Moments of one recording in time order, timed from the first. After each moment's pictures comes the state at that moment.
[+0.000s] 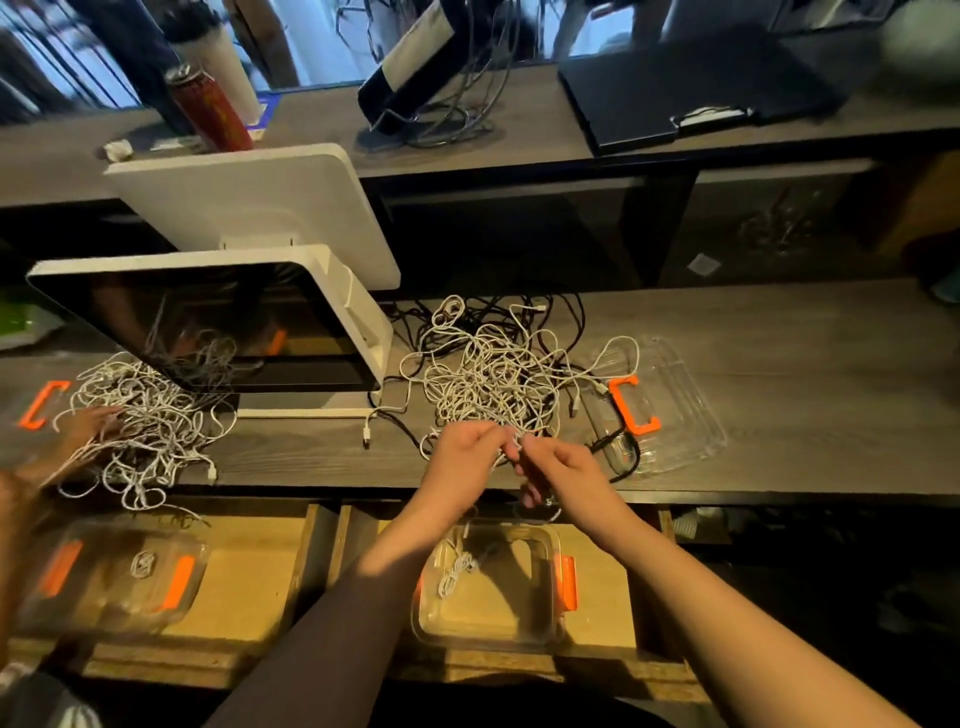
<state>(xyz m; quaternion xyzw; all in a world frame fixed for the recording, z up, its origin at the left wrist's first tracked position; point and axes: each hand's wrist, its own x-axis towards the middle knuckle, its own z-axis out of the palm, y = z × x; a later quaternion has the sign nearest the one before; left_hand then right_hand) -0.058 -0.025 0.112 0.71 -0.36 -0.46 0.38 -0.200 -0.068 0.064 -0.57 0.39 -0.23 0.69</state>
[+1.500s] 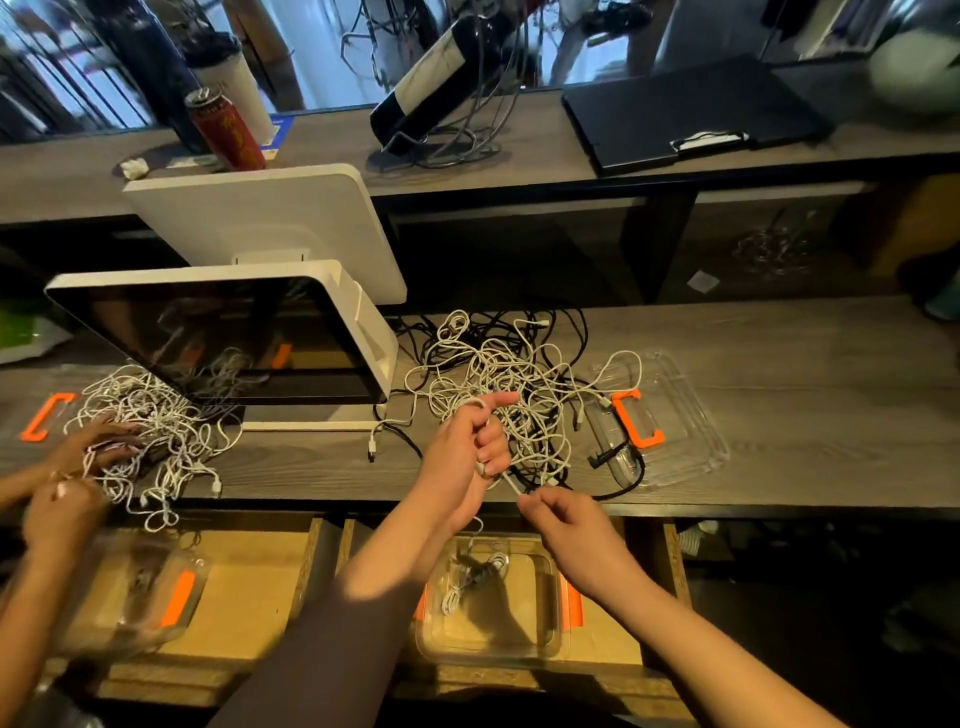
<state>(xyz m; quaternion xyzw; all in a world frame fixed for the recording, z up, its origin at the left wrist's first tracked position) -0.048 -0.030 0.122 0.49 -0.15 -0.62 0.60 -0.201 -0.027 0.075 -0.66 0.47 -0.18 0.56</state>
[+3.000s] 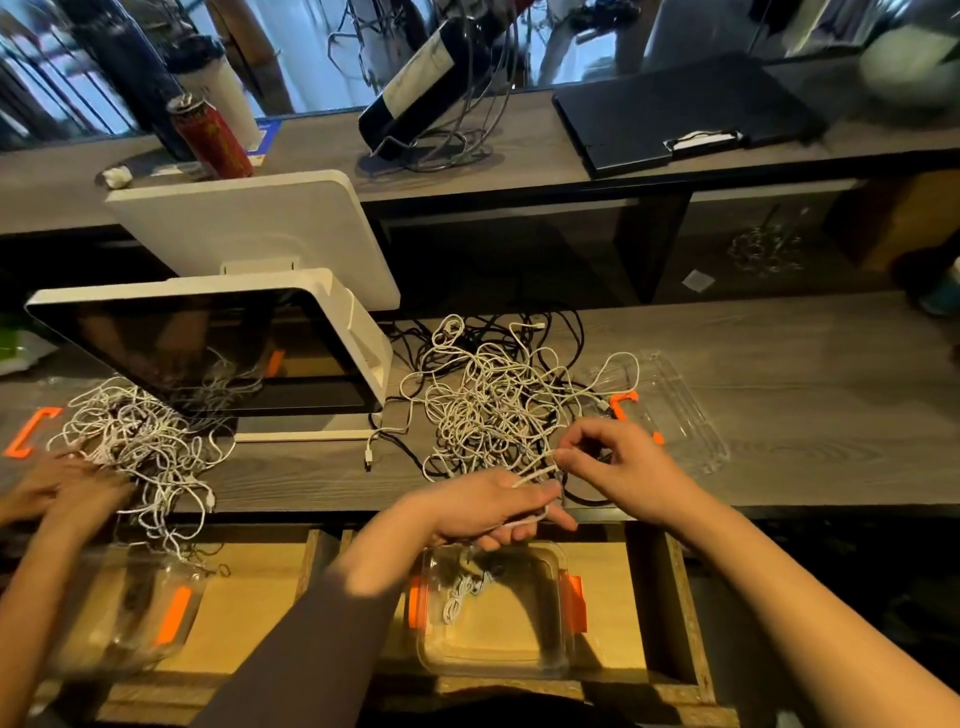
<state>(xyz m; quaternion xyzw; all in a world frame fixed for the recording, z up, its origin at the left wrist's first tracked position) -0.034 -0.033 0.126 0.52 -0.48 -0.71 0.08 -0.230 -0.108 0.106 -0.77 0.35 -0.19 0.49</state>
